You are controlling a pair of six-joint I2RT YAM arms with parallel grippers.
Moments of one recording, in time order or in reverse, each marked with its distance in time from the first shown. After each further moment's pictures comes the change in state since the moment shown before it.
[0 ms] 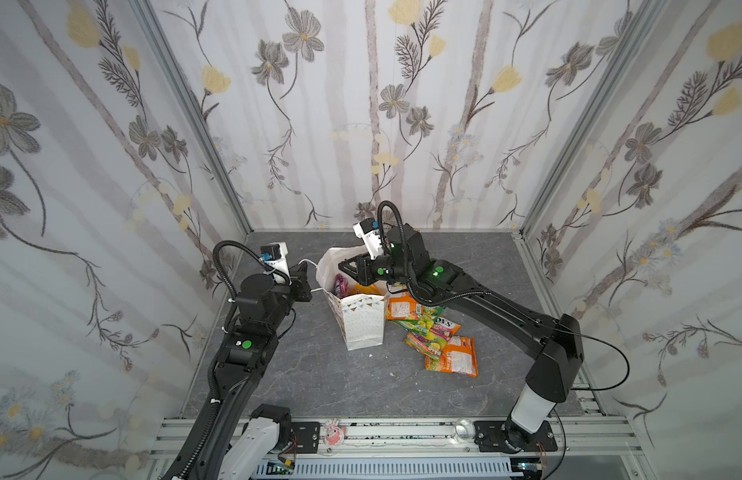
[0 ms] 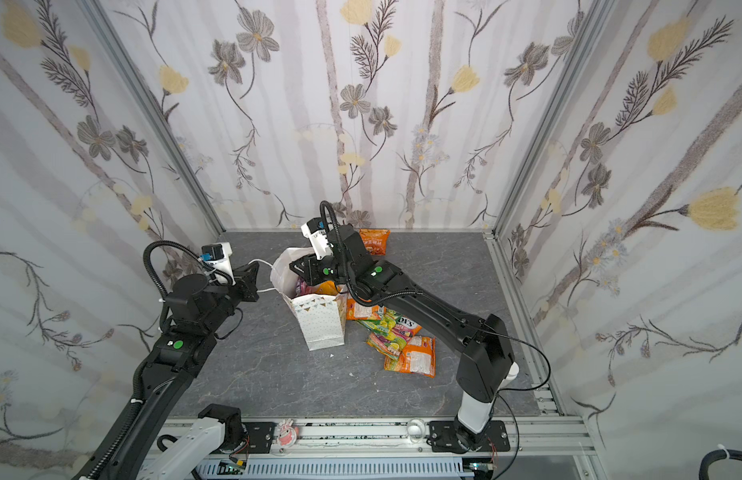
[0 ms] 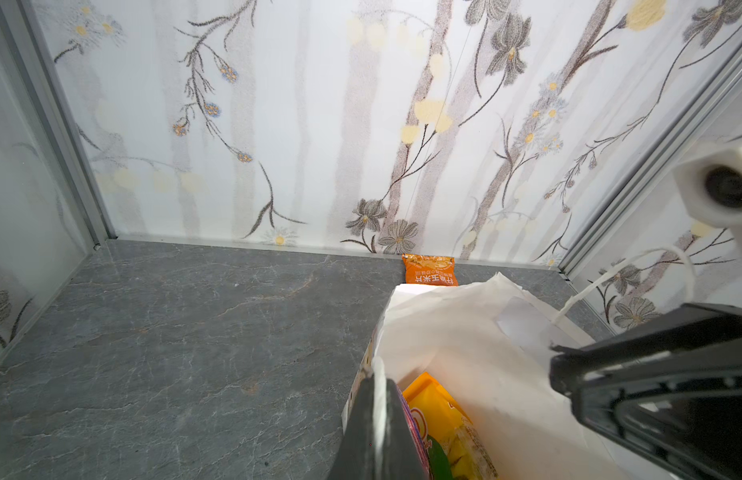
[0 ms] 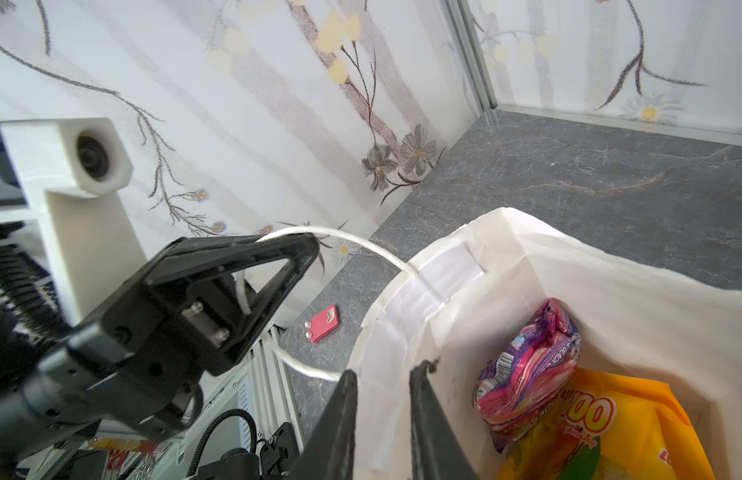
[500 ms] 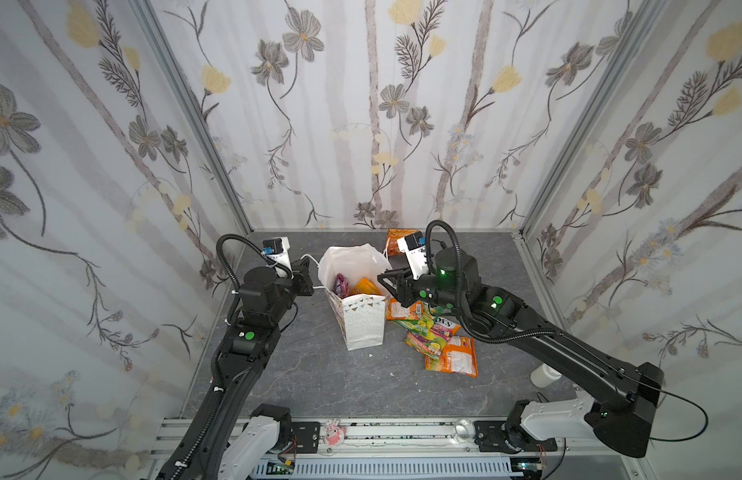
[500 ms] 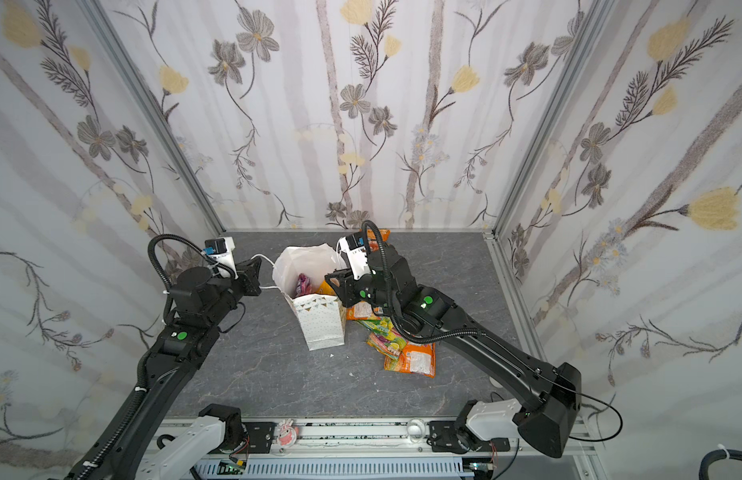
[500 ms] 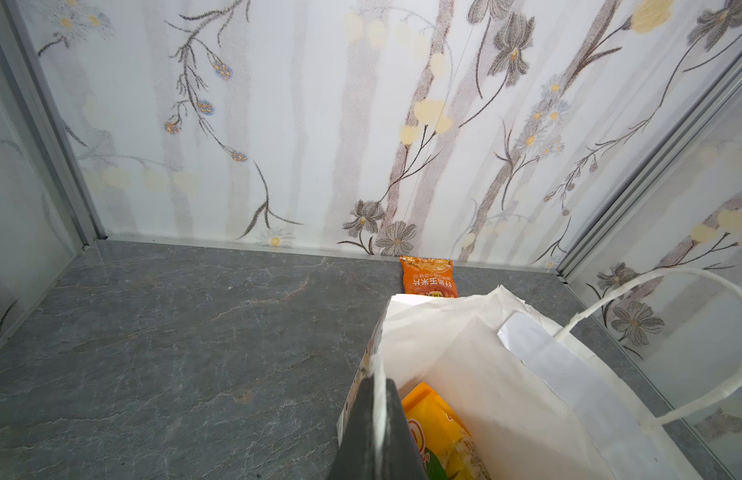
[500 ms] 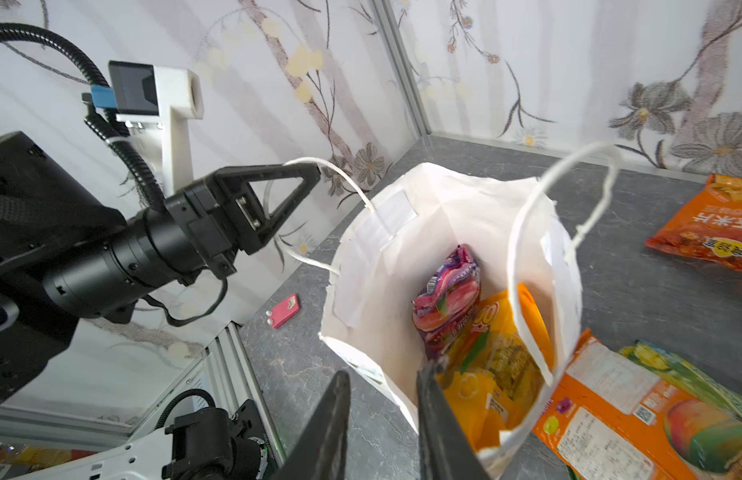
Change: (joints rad) left arm 0.000 0.064 0.038 0.018 0.007 -0.019; right arm 0.008 -0.440 -0.378 -0.062 0.224 -0.056
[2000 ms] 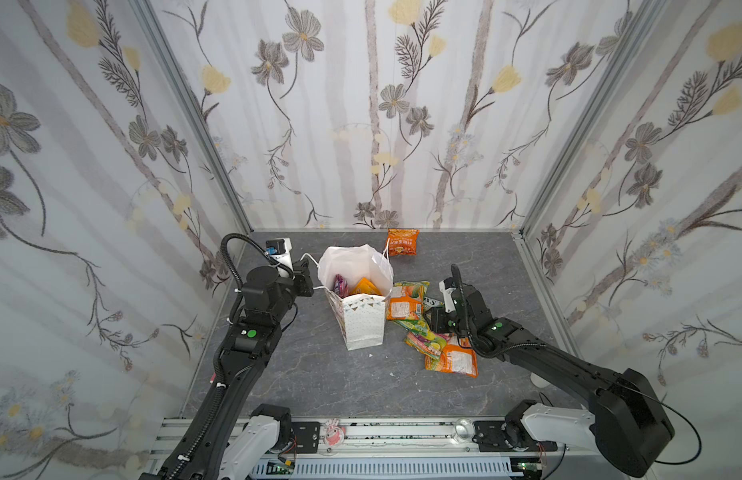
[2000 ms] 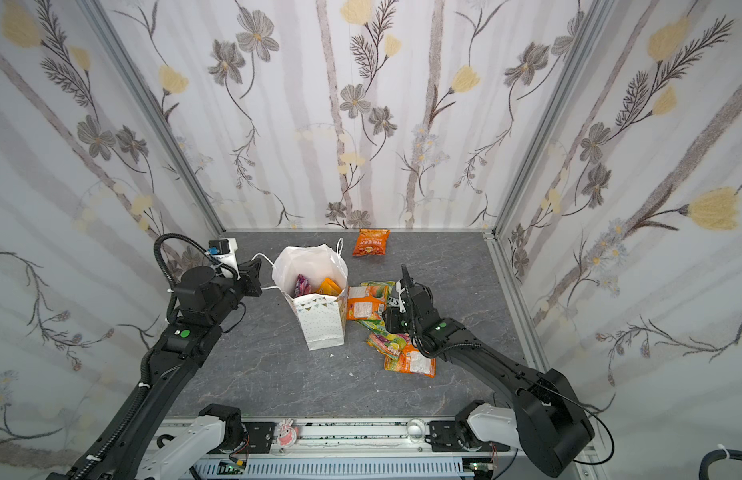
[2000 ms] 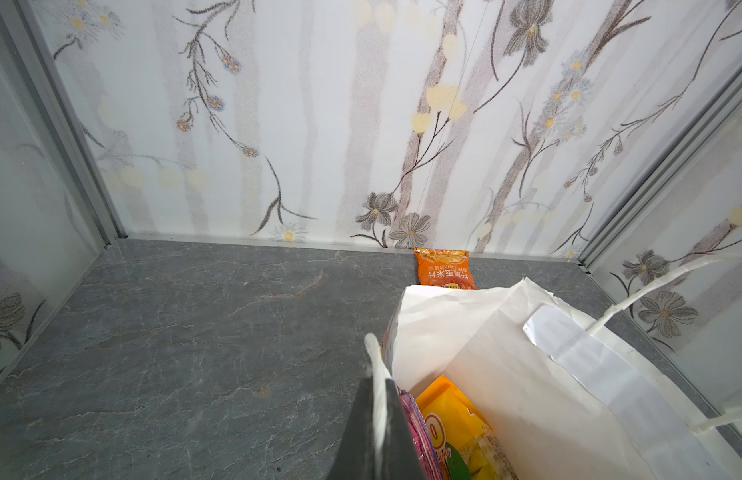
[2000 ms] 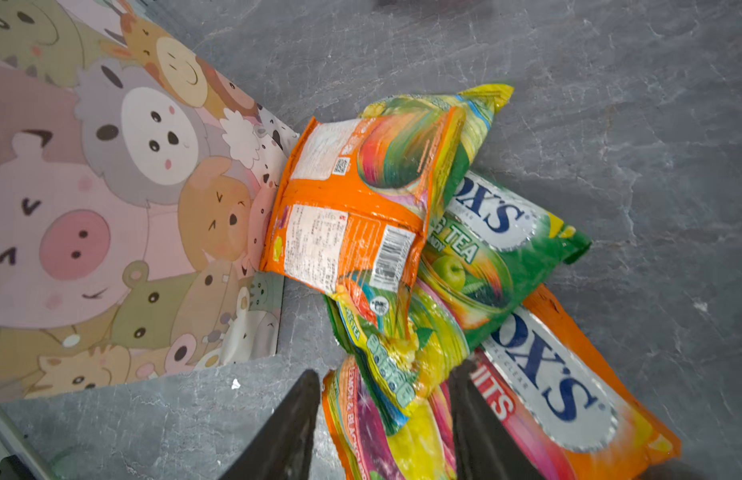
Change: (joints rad) left arm 0.001 0.016 -0.015 -0.003 -0.021 0.052; right arm -0.281 -0.021 -0.541 0.122 0.068 0.086
